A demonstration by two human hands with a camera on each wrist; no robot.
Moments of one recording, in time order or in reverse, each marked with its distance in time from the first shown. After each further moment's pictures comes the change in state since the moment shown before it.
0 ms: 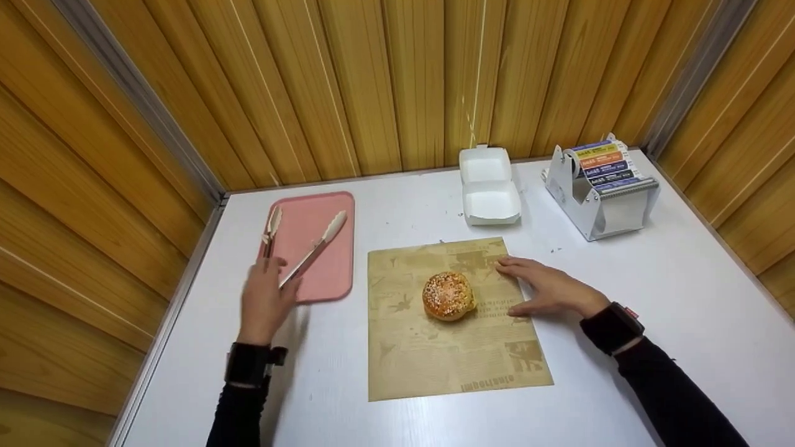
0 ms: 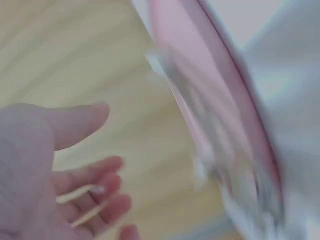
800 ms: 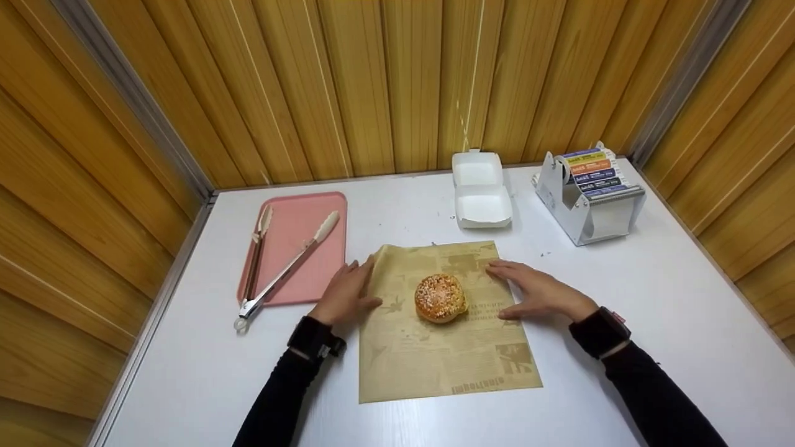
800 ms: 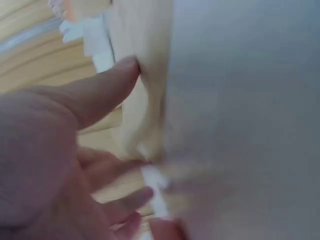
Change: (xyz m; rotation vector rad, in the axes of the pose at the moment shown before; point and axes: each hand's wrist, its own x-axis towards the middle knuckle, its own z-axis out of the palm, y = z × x) left_hand 0.020 0.078 0.089 -0.236 -0.508 0.218; right_hand 0.001 0.001 0.000 0.018 0.000 -0.010
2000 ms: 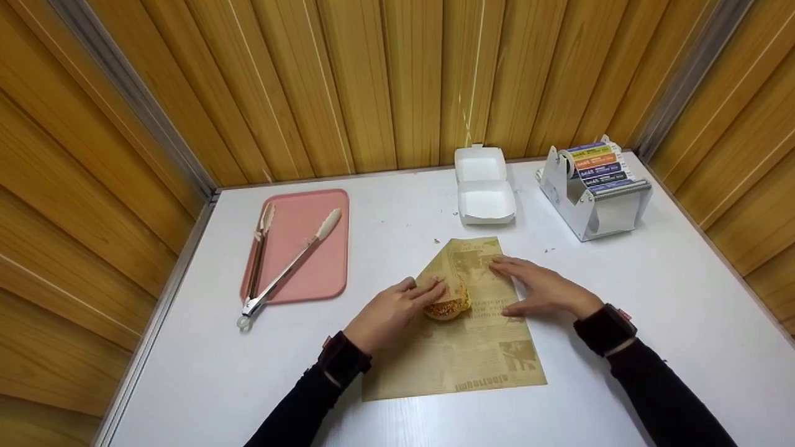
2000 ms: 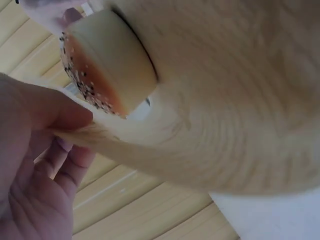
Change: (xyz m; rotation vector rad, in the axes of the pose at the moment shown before) left_hand -0.014 0.082 0.025 0.552 0.112 0.538; right_hand 0.001 -0.001 0.001 0.007 0.001 0.009
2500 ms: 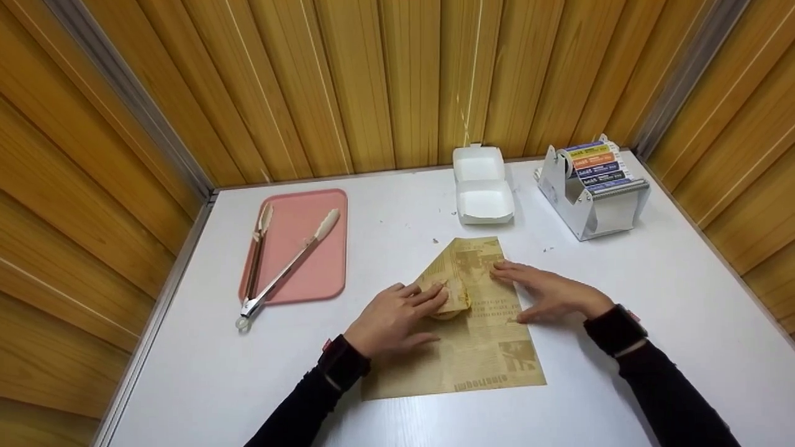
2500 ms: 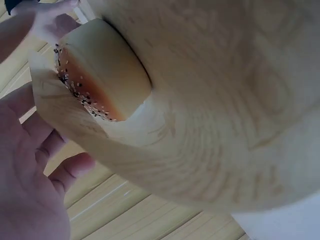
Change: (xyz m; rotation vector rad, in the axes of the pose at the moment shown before) left_hand -0.002 0.003 0.003 -0.034 -0.039 0.064; right_hand -0.018 0.003 -0.009 0.071 -0.092 -0.083
